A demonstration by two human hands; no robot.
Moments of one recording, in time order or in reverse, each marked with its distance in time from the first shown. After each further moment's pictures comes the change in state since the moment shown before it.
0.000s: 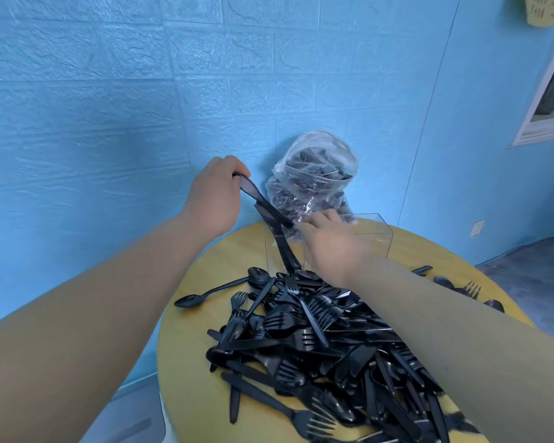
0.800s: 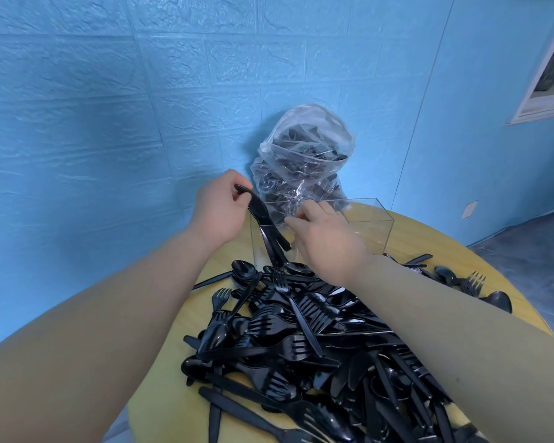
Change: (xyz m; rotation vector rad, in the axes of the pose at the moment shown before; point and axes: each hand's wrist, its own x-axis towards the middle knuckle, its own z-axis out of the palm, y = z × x) left_hand 0.000 -0.017 0.073 -0.202 -0.108 -0.169; right_hand 0.009 0.013 0.028 0.004 0.070 -0.020
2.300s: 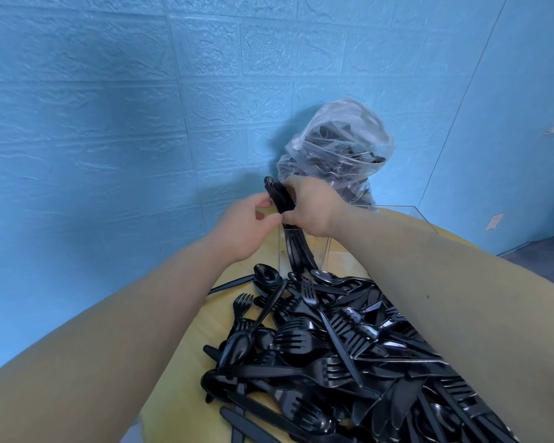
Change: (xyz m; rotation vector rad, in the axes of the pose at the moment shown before) left_hand -0.003 -0.030 0.003 -0.039 -0.282 -0.040; right_hand 0.099 -0.017 0.004 0.365 -0.095 0.114
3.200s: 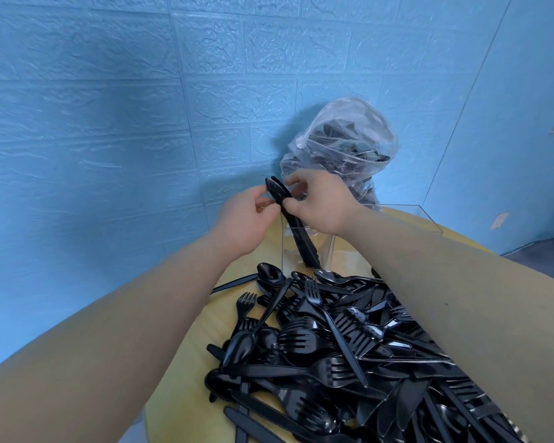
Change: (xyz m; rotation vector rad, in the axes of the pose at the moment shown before) left_hand 0.002 0.000 -0.002 -0.089 0.078 -0.001; right_hand -0.008 0.003 -0.005 0.167 0.118 0.010
